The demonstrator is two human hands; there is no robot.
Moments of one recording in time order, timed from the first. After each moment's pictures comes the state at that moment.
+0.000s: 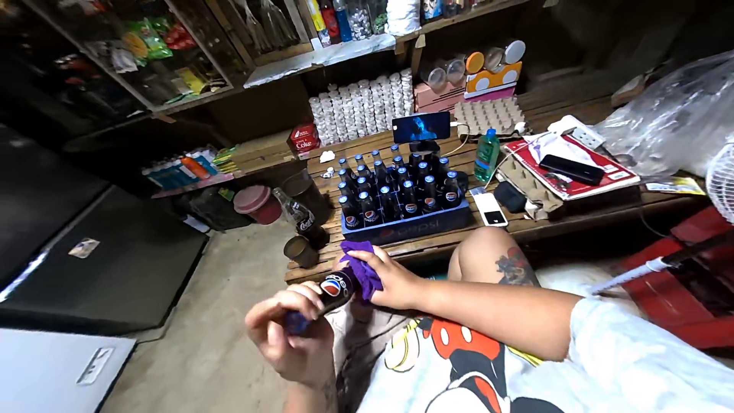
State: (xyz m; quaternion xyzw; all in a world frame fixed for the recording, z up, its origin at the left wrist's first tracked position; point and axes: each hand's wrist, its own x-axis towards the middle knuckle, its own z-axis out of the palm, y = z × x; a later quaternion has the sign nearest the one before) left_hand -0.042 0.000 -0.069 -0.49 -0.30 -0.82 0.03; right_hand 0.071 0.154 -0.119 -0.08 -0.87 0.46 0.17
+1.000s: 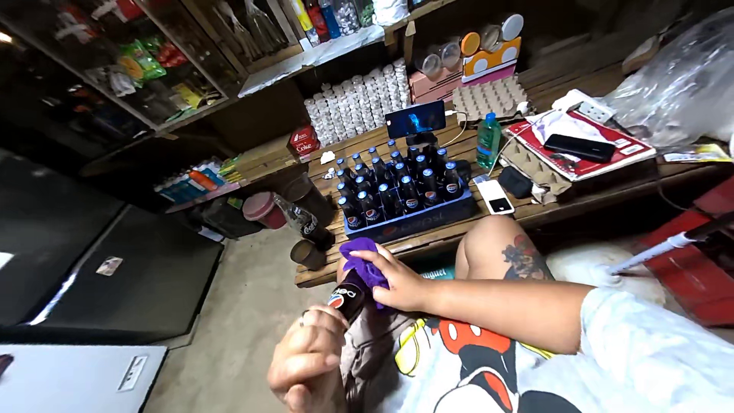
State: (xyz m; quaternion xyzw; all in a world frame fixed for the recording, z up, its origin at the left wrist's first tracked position) left_hand -0.033 -0.012 -0.062 -0.67 -0.29 -0.68 0.02; right_hand 0.083 0.151 -0.113 -0.07 -0.82 0.52 0.23
